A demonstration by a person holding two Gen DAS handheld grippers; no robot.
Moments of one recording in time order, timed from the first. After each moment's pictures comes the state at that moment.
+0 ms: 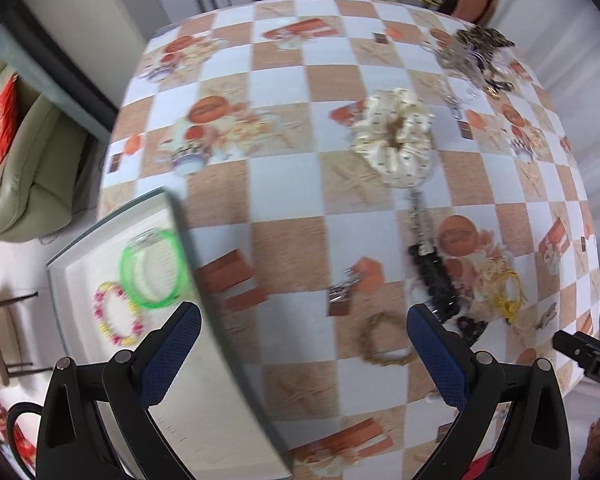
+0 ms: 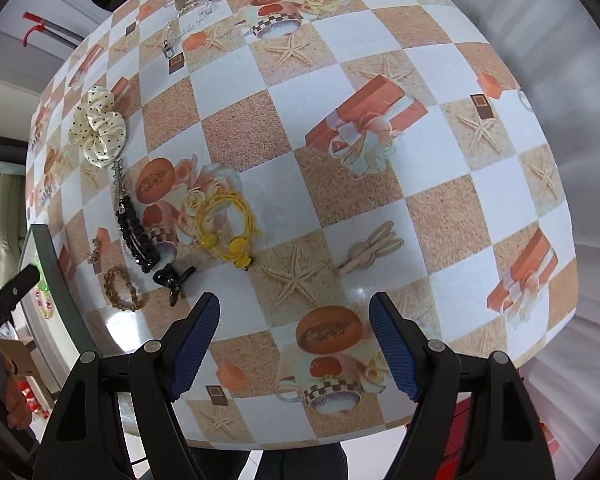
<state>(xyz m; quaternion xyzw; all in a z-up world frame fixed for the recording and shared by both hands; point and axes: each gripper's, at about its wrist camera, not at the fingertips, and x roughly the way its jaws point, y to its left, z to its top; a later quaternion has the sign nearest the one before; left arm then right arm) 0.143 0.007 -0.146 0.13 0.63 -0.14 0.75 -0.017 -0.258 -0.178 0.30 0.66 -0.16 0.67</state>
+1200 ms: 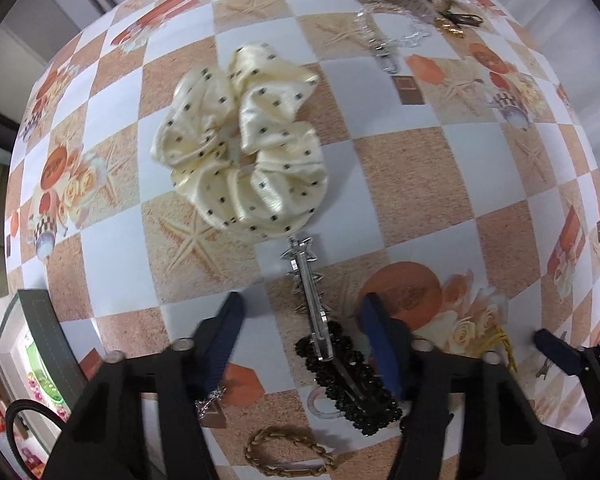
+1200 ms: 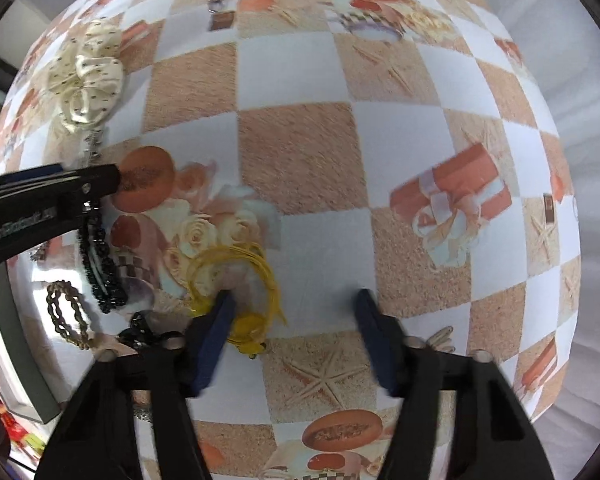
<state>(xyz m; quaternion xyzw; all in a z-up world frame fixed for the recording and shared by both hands) 0.168 -0.106 -0.228 0.18 0.65 -0.21 0.71 0.049 -0.207 -0.243 0.15 0.68 -0.14 0.71</state>
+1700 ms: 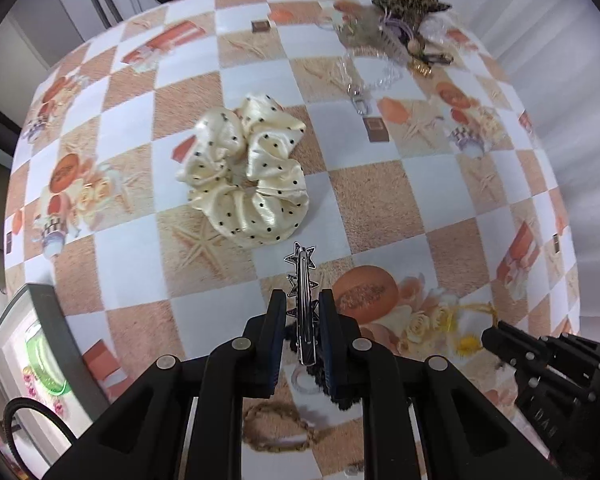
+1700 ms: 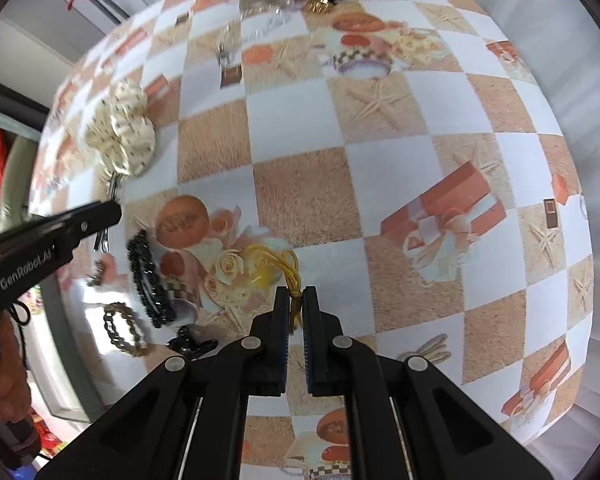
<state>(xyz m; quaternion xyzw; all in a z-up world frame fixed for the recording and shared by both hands) 0.165 -0.105 -0.181 0.13 0.63 -0.24 0.72 0.039 -0.243 -0.213 0.24 0.63 -0.10 0.73</state>
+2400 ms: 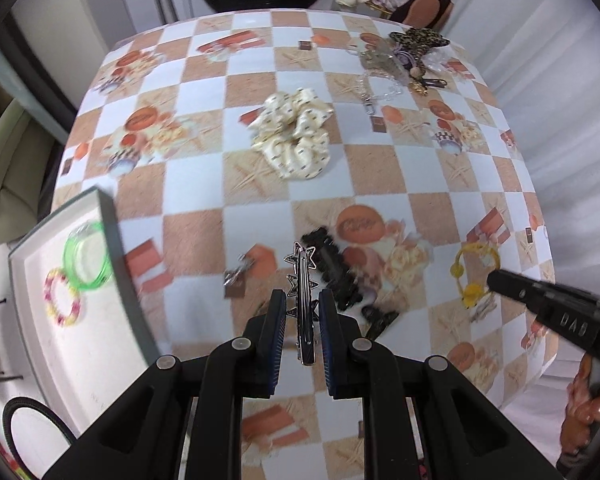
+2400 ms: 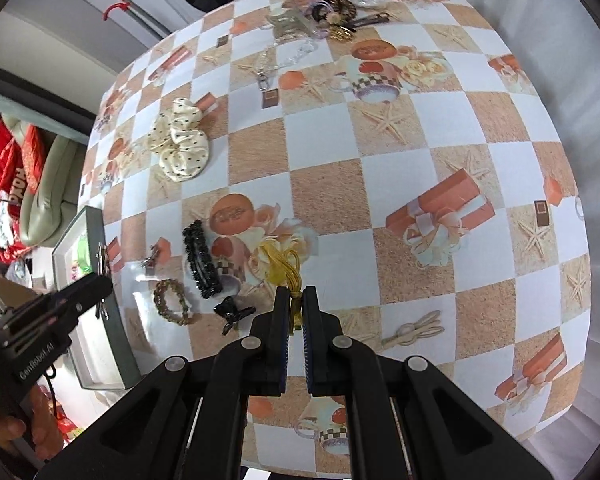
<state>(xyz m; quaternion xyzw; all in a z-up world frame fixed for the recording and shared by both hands) 0.092 -0.022 -0.123 0.08 0.62 -0.20 0.76 0.020 -0.250 -0.162 0.26 0.61 -0.05 0.75</state>
